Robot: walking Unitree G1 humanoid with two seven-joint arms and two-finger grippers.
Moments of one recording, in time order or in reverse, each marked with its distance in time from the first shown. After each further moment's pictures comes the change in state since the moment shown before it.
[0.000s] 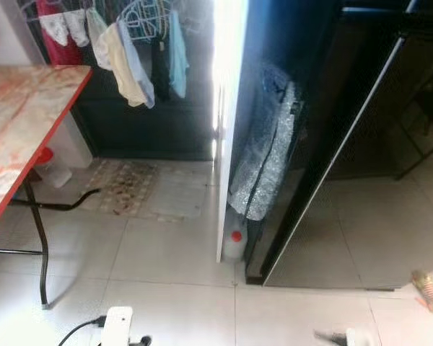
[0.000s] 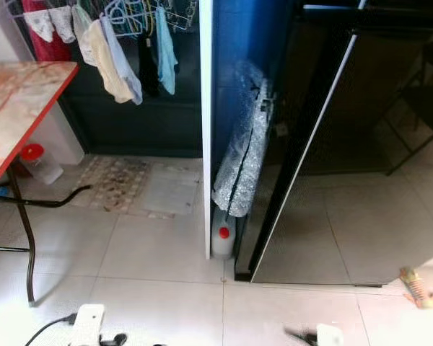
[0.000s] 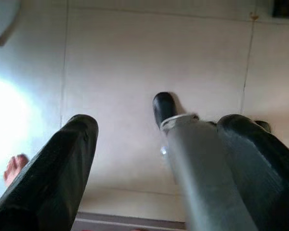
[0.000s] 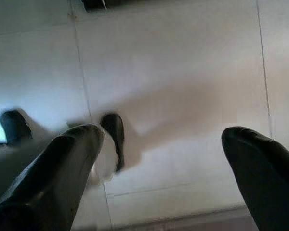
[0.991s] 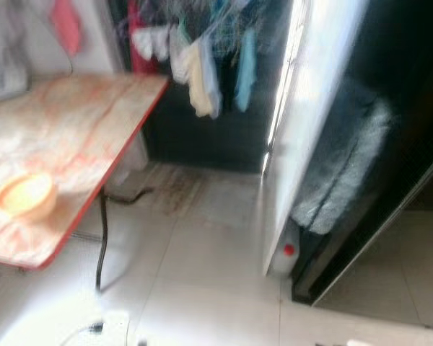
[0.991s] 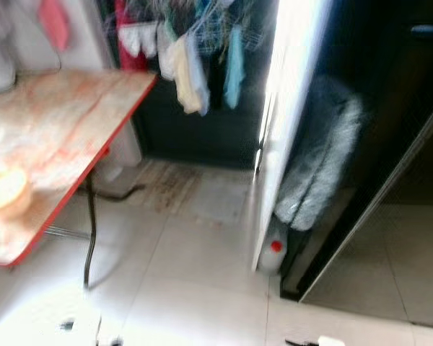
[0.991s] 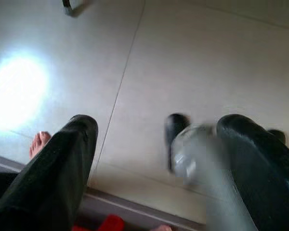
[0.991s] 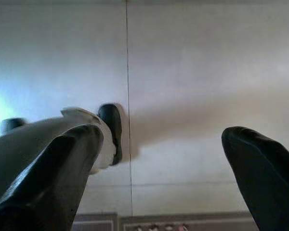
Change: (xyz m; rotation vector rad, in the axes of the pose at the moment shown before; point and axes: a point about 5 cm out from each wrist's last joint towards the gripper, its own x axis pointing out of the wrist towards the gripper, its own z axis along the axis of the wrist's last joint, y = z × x) left arm 0.000 0.006 0.001 -0.011 -0.001 0.054; right arm 0.000 0.001 -0.007 0.003 0.035 -0.035
